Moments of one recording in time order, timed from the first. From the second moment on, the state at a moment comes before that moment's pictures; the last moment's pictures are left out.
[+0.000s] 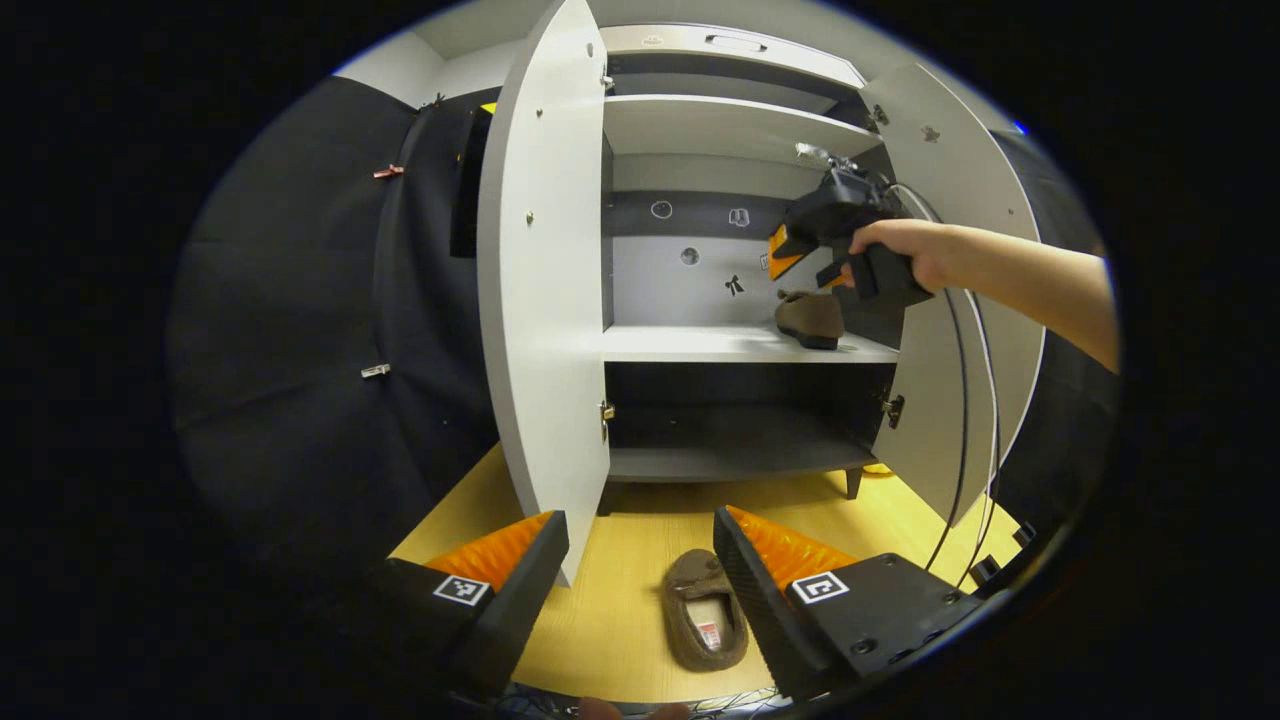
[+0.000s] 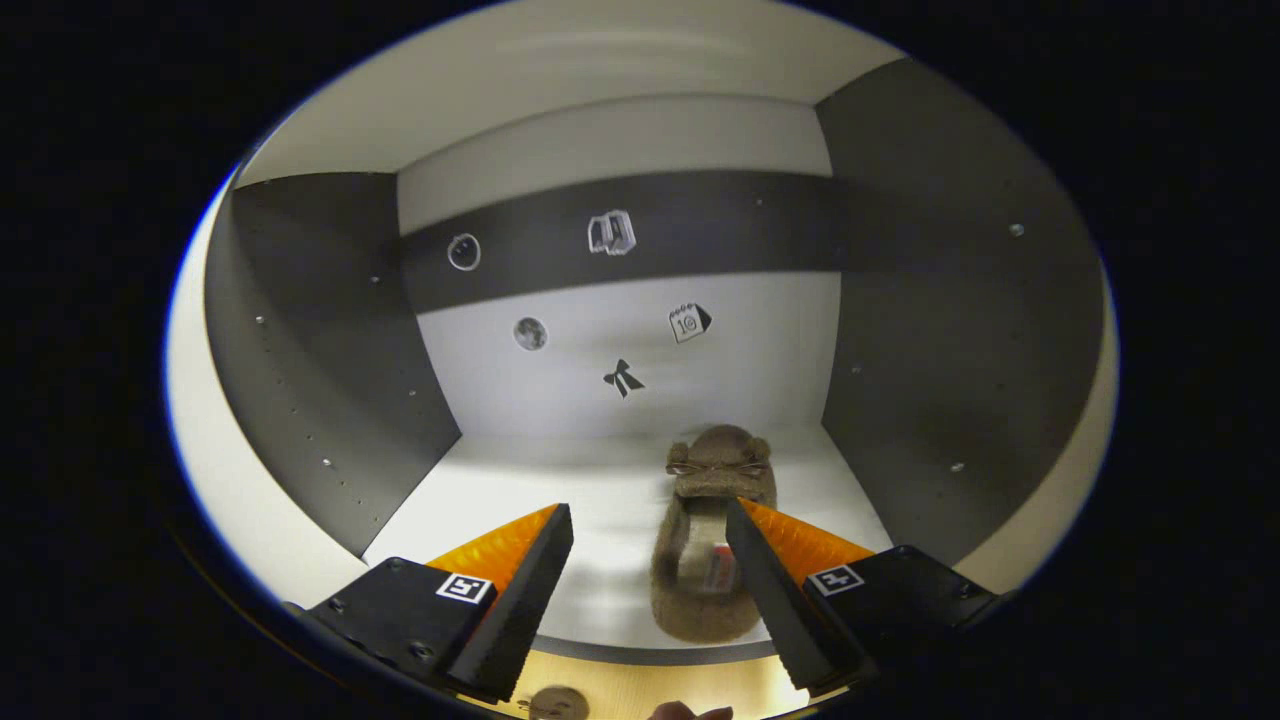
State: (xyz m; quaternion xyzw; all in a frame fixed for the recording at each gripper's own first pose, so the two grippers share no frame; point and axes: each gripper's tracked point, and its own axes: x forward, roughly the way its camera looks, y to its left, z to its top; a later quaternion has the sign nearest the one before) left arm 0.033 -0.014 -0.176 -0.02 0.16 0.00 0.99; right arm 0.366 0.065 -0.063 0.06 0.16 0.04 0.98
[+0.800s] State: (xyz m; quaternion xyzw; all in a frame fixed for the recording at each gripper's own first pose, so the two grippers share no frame) left arm 0.061 -0.047 -0.375 -0.02 0.32 -0.05 0.95; right arm 0.131 0.006 -0.036 0.04 0.01 0.02 1.00
